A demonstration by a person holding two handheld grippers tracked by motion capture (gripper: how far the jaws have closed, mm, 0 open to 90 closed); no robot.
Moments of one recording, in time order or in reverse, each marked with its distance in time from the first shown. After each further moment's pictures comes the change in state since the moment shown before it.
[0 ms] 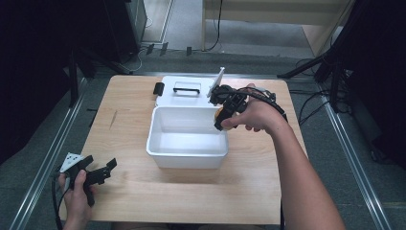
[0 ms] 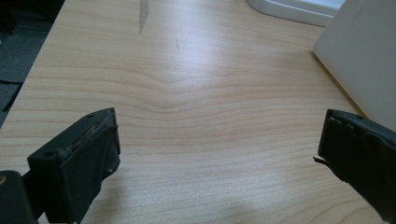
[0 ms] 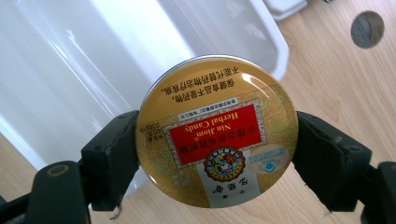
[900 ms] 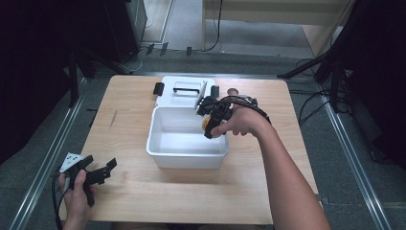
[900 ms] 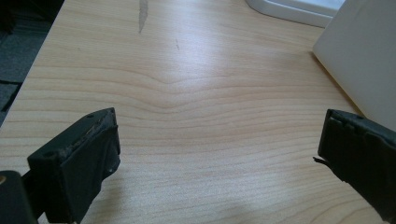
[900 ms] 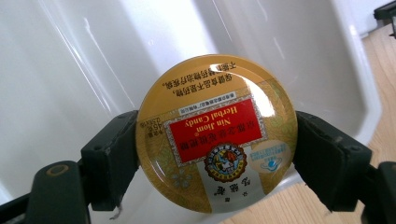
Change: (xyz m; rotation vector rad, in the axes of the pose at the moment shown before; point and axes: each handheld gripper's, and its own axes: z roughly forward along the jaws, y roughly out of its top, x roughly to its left) left arm 0.000 0.000 0.000 -0.002 -0.003 -0.002; right arm 0.019 0.016 0.044 0.014 0.046 -0.153
